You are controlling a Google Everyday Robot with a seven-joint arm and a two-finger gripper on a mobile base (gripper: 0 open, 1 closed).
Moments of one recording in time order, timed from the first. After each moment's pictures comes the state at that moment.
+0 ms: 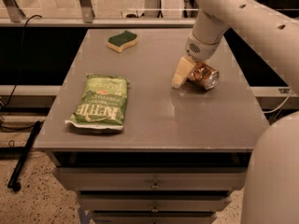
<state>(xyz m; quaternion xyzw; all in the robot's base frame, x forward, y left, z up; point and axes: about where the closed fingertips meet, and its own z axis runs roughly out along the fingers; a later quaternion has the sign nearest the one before) 0.669 -0.142 0.830 -0.40 0.91 0.02 0.12</state>
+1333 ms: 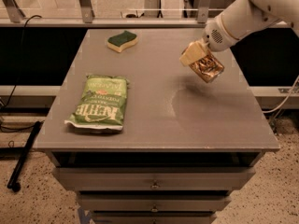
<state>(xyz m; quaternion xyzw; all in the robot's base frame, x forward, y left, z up) 0.658 -0.131 0.898 -0.38 0.86 0.15 0.29</state>
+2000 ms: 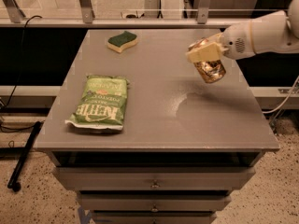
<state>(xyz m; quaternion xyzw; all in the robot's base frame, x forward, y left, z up) 0.642 -0.141 0.925 -0.41 0.76 0.28 0.43</state>
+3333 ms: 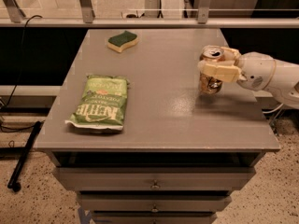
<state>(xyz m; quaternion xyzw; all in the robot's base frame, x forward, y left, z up) 0.587 -0.161 0.935 -0.40 0.54 0.42 0.61</state>
